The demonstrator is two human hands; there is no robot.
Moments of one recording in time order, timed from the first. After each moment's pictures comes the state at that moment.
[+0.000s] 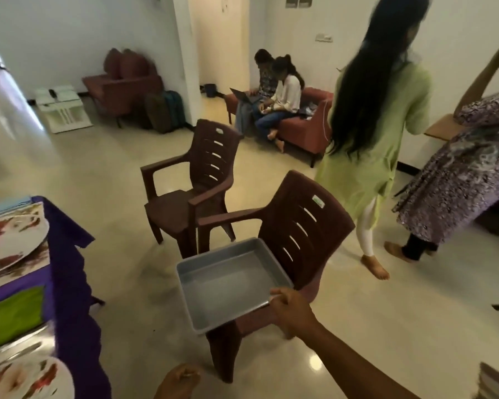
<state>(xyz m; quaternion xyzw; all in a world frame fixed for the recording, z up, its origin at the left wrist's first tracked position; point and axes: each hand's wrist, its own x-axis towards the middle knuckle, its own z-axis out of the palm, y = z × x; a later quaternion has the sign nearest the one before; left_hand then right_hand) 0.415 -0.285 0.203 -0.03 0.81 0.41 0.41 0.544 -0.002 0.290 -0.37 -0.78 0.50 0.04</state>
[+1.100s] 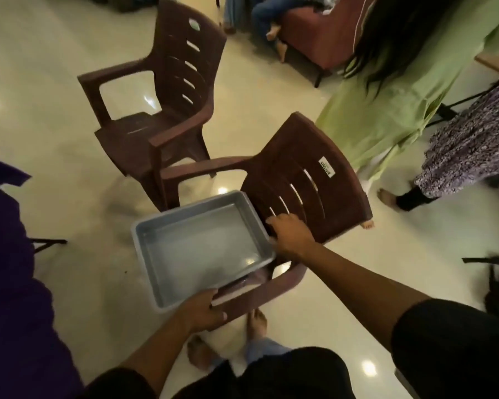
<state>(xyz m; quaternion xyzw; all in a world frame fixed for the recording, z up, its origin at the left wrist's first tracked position) 0.274 -0.045 0.181 0.28 0.81 0.15 0.49 0.337 0.240 0.280 -0.23 -0.95 0.12 -0.17</state>
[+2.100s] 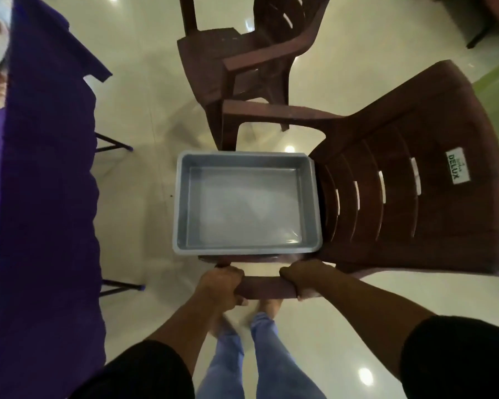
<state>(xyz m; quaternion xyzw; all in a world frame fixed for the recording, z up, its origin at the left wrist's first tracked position) 0.317 -0.014 0.090 0.28 0.86 -0.01 0.42 0.354 0.233 0.097 0.17 -0.86 0.04 -0.49</state>
